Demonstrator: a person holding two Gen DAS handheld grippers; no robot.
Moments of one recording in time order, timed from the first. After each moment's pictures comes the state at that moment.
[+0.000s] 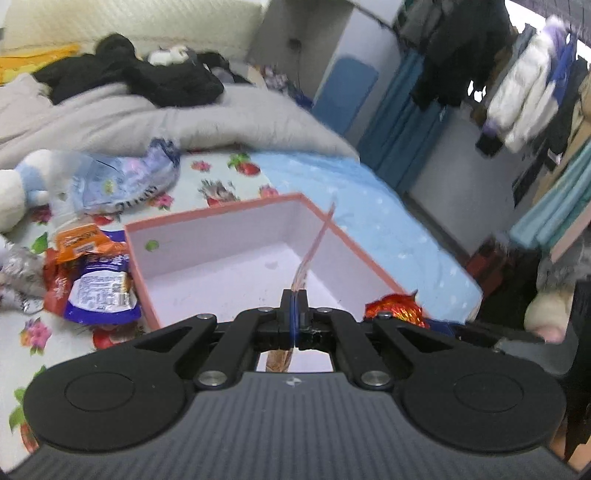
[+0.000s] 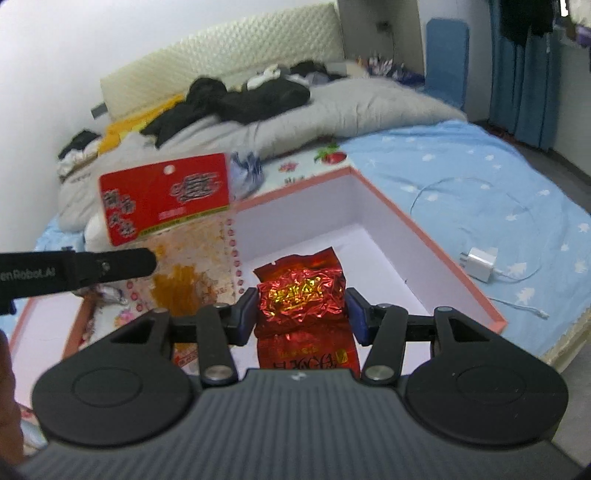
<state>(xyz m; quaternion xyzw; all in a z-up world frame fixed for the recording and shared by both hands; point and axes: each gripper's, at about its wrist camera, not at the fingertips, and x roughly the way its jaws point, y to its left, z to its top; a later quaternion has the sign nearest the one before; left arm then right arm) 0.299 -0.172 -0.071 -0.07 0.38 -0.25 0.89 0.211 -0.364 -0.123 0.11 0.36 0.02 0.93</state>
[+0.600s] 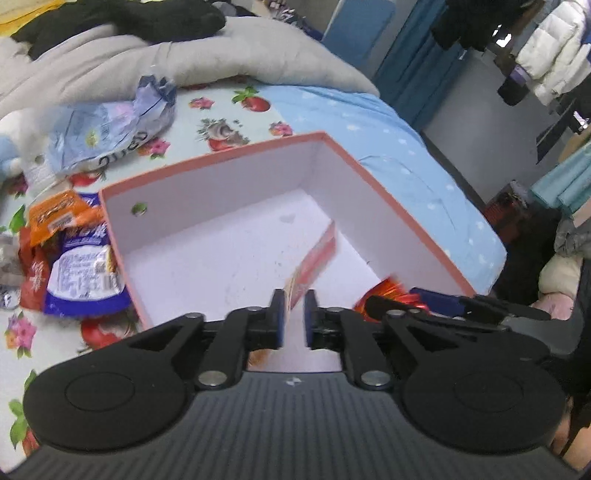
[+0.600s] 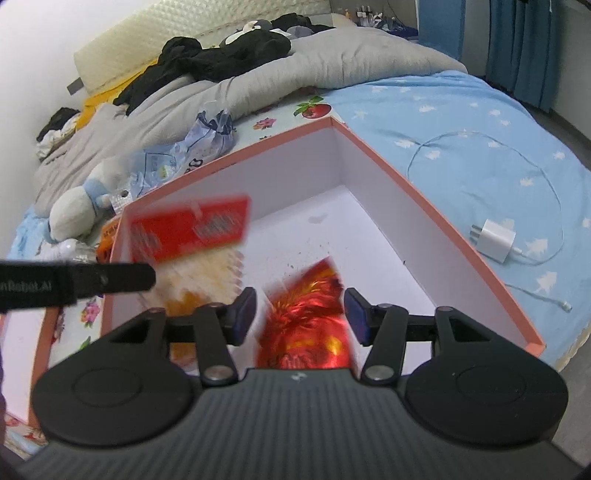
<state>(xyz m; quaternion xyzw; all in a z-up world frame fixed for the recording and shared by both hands) 0.366 -0.193 -0.121 -0.04 0.47 -0.24 0.85 0.255 -0.383 -0.158 0.13 0.41 0.00 0.90</state>
